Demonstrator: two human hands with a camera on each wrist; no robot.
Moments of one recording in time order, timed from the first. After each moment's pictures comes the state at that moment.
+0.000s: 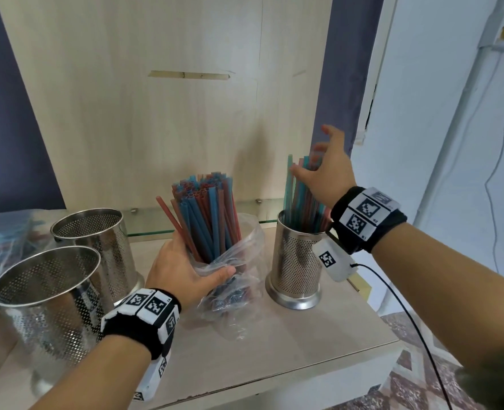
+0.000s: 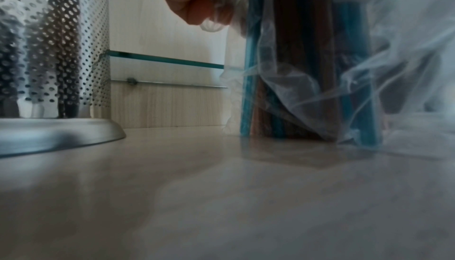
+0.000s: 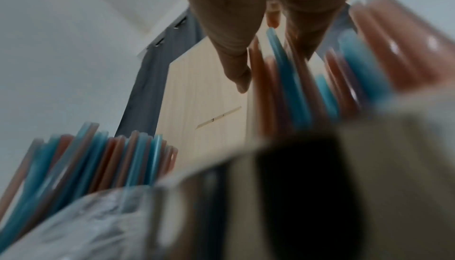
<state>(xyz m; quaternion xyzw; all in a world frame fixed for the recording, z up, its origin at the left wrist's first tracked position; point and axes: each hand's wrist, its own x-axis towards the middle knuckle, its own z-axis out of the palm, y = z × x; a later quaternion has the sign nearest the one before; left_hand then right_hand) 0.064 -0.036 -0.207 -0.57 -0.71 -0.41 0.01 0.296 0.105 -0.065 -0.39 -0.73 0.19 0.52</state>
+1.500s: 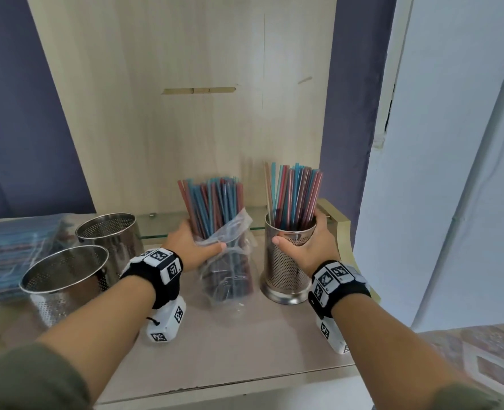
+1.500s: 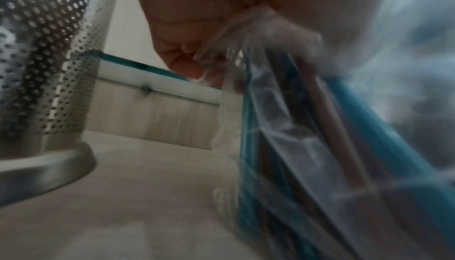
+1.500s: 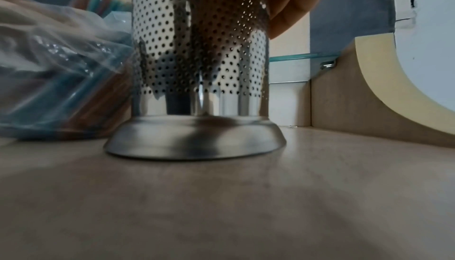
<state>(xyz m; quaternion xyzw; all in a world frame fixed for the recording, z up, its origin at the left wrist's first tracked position) 0.054 0.004 -0.168 -0.48 -0.81 -0.31 -0.09 0.305 0.110 -0.188 -0.40 -0.73 0.28 0.48</state>
